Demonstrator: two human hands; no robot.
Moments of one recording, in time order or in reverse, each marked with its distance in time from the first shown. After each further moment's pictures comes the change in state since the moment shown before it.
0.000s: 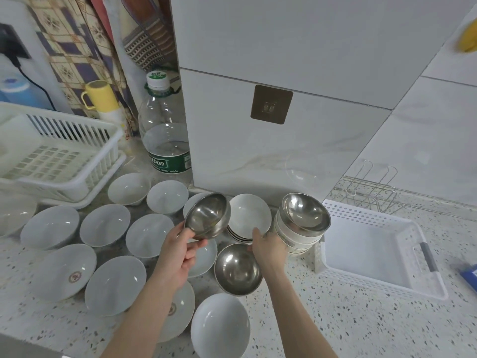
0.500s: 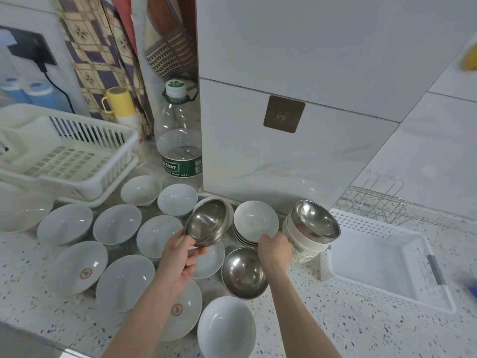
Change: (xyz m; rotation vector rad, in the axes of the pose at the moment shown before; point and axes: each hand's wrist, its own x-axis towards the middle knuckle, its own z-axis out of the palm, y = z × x) left_hand -0.012 0.000 -0.014 -0.024 0.037 0.016; right_hand 0.005 -0.011 0.007 -0.092 0.163 0.006
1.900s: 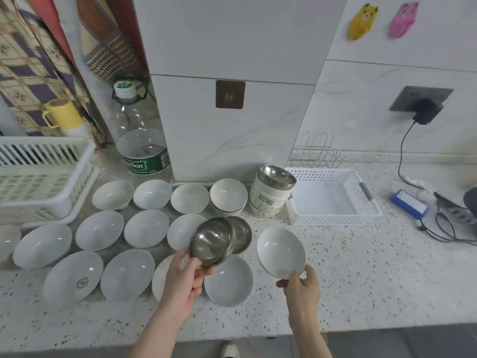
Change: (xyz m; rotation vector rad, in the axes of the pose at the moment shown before) left_hand -0.084 -0.038 -0.029 0.179 -0.188 -0.096; right_hand -0.179 0.114 -0.059 0.630 0.293 0.231
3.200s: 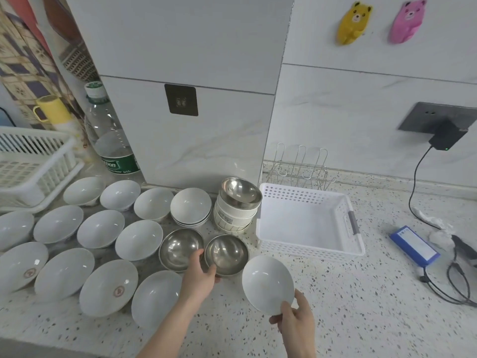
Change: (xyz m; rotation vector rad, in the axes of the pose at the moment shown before) left_hand 0.059 -0.073 0.166 0.619 0.229 0.052; right_hand 0.141 0.013 -0.101 -0.195 -0.339 0.012
